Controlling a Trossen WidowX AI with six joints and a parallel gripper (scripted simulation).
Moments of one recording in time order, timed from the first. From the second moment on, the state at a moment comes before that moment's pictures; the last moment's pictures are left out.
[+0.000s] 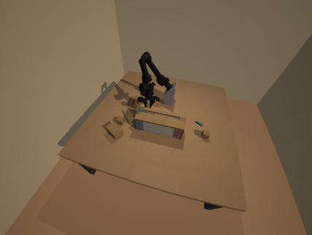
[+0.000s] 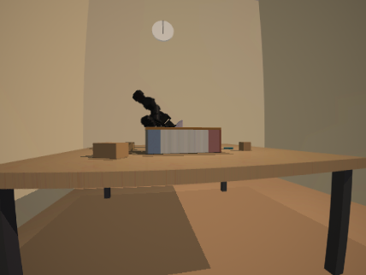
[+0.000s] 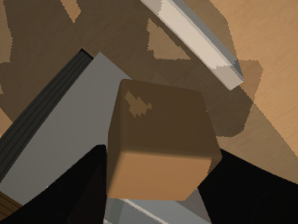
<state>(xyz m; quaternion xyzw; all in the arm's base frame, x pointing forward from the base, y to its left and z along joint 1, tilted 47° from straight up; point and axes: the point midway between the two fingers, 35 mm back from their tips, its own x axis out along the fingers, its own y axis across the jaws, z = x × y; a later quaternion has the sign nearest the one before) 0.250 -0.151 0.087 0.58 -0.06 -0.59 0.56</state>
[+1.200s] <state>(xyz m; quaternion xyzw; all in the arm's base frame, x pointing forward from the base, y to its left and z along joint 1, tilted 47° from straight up) 0.239 -0.124 0.094 0.05 0.35 -0.50 0.79</state>
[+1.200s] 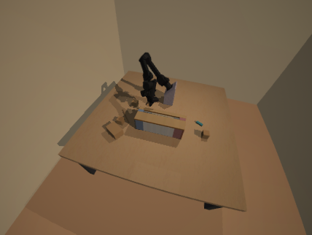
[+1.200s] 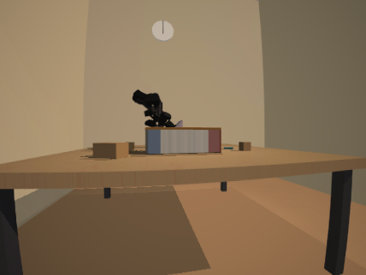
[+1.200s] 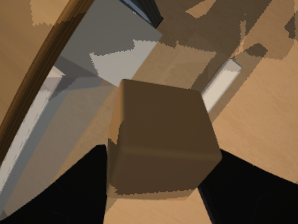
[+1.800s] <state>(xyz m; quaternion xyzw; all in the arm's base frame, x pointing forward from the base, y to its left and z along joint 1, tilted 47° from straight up) 0.233 -0.112 0.100 -0.24 0.50 -0.35 0.75</state>
